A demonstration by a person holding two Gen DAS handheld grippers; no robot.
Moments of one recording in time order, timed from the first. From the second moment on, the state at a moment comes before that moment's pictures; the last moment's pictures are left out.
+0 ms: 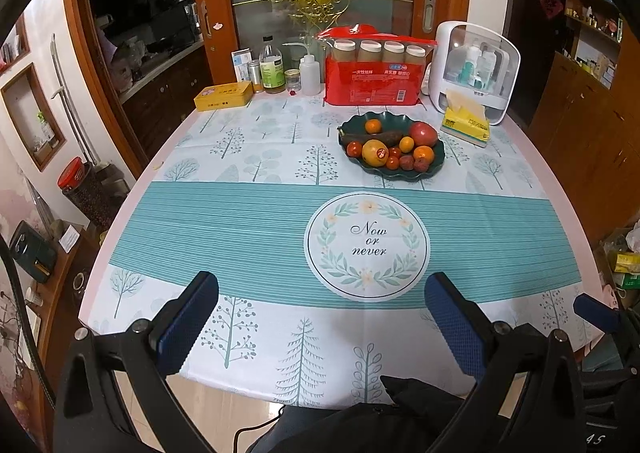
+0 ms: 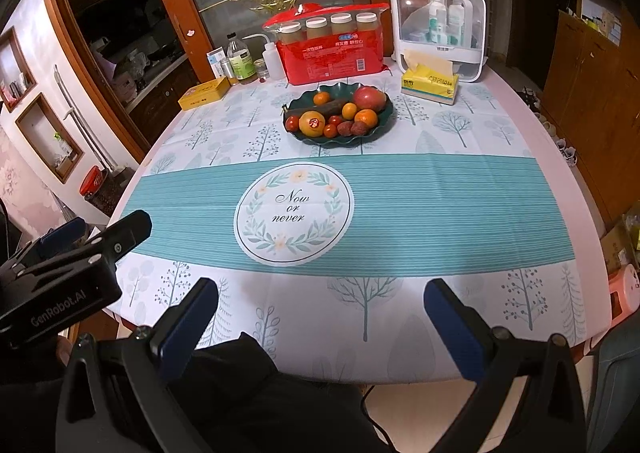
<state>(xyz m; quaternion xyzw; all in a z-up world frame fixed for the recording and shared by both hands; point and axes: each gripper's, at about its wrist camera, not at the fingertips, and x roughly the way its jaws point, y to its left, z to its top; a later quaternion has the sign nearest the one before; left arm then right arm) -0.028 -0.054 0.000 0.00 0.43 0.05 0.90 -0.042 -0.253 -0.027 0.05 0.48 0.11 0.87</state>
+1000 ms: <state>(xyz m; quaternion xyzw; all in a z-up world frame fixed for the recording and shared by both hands) -0.022 -0.055 -0.001 0.00 0.43 0.05 0.90 -0.034 -0.253 -0.031 0.05 0.48 0.11 0.87</state>
